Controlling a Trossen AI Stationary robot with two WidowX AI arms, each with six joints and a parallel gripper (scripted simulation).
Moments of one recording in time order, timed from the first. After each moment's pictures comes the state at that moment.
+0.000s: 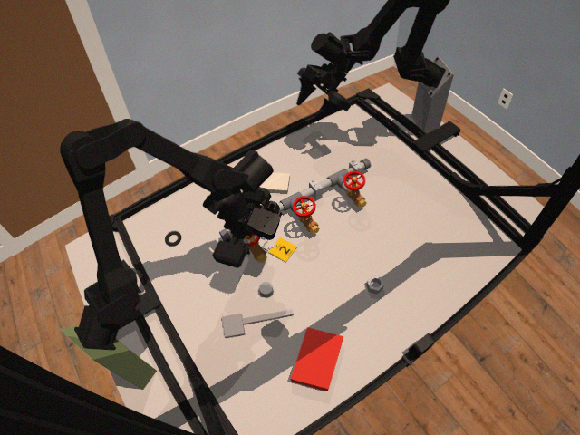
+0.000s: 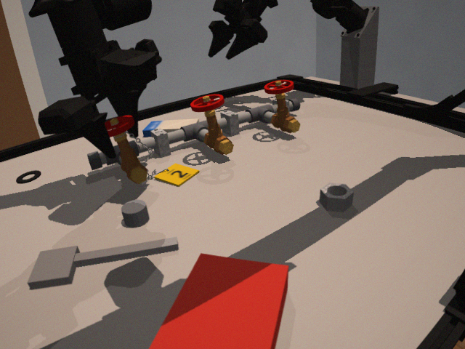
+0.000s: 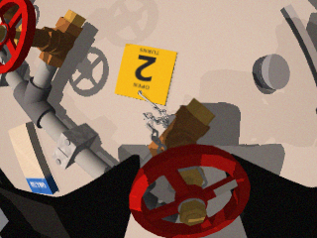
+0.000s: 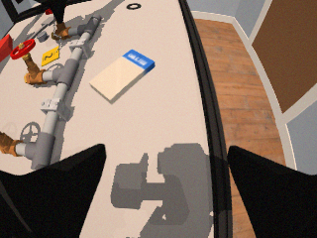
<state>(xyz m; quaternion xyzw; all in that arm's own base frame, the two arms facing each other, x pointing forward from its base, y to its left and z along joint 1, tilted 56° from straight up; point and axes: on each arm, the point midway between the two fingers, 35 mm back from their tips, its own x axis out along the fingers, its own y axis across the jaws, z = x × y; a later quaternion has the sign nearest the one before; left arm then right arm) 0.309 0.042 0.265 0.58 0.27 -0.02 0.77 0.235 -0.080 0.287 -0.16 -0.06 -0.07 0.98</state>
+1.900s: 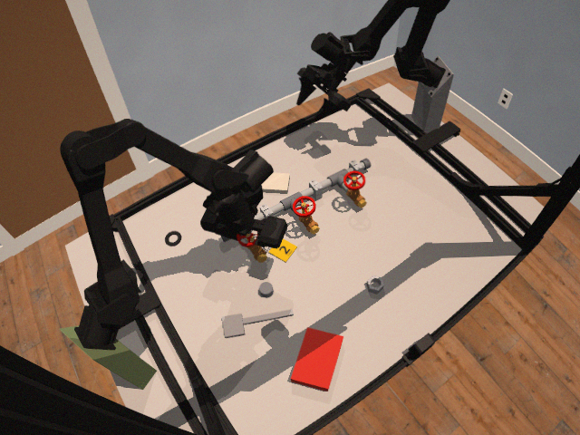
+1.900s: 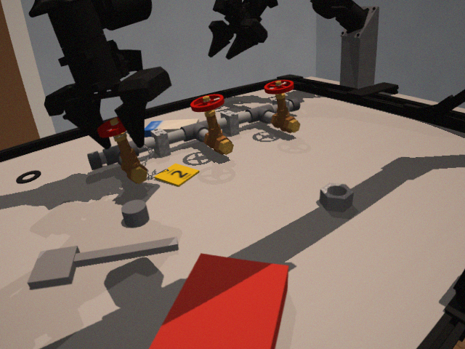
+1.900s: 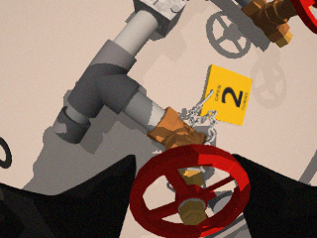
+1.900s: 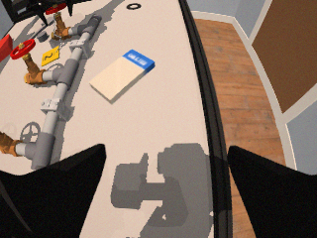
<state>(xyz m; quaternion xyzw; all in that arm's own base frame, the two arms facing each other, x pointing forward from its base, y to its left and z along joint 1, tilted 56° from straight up) 0.309 0.042 0.265 -0.14 0.20 0.17 0.95 0.235 -0.080 0.287 -0.16 -0.06 -0.07 0.98</state>
